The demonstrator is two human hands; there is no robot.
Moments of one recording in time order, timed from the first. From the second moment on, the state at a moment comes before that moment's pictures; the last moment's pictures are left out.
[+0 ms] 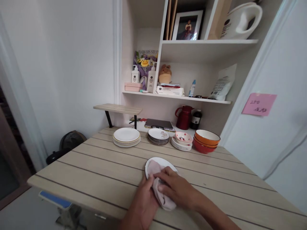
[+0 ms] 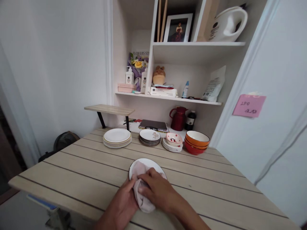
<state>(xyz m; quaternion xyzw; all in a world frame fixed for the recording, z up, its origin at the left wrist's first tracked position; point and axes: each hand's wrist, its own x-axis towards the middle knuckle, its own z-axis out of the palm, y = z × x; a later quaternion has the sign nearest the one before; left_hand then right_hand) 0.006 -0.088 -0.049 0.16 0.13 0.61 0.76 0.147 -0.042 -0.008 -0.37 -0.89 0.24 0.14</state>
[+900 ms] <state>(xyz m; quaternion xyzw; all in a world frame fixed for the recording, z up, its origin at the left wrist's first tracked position) 0.003 -0.079 -0.067 0.12 0.15 0.63 0.75 0.116 0.008 -0.014 -0.48 -0.85 0.15 0.16</state>
